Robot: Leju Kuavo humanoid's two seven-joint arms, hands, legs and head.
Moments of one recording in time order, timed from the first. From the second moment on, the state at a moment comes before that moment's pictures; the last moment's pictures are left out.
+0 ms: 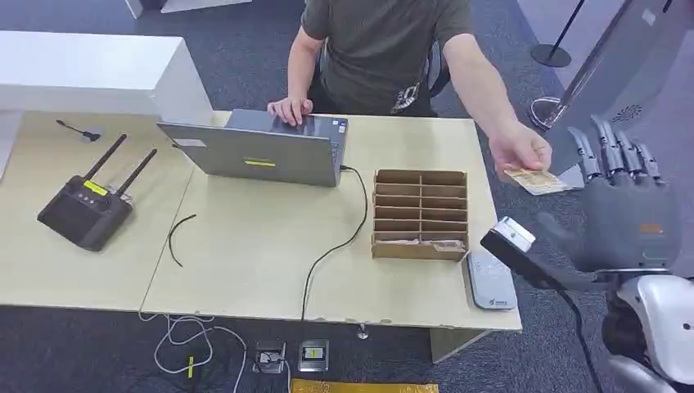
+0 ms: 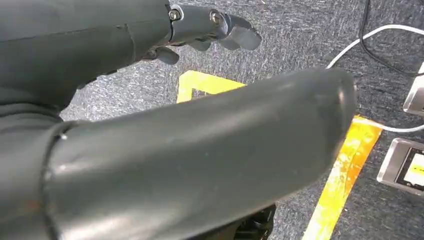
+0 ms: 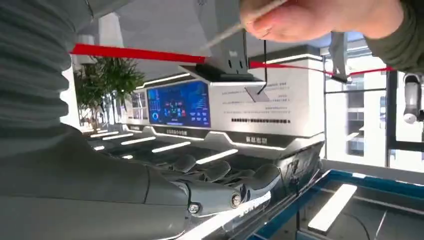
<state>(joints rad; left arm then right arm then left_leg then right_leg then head) -0.12 0.01 -1.15 -0.23 1.32 0.53 -0.21 -0.35 -0.78 0.56 -2.20 1.02 -0.02 0.69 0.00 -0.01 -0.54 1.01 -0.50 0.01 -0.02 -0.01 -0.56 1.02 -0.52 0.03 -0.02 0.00</state>
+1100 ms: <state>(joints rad) -0.15 0.03 -1.20 -0.23 1.23 0.51 -0.15 -0.28 -0.71 0.57 -2.08 1.01 -0.08 0.66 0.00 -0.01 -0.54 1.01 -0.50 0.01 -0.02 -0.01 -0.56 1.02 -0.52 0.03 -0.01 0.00</state>
